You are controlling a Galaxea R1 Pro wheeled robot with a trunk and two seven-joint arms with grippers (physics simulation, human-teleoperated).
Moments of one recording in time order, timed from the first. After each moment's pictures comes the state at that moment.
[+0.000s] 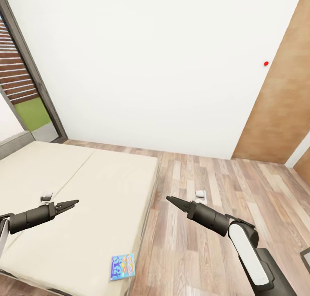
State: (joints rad) left arm -0.54 0.37 0.51 -0.98 -0.05 0.85 -1.41; right arm -0.32 -0.09 0.09 -1.53 -0.81 0.74 0.70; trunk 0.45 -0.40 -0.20
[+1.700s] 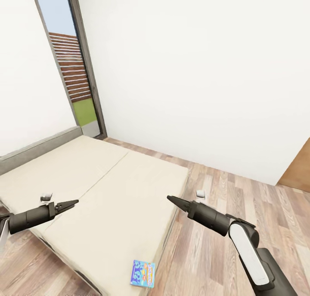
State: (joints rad) left arm -0.54 0.37 0.51 -0.98 -0.05 0.85 -1.41; right arm -0.32 -0.09 0.09 -1.53 -0.81 0.74 0.70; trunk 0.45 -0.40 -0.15
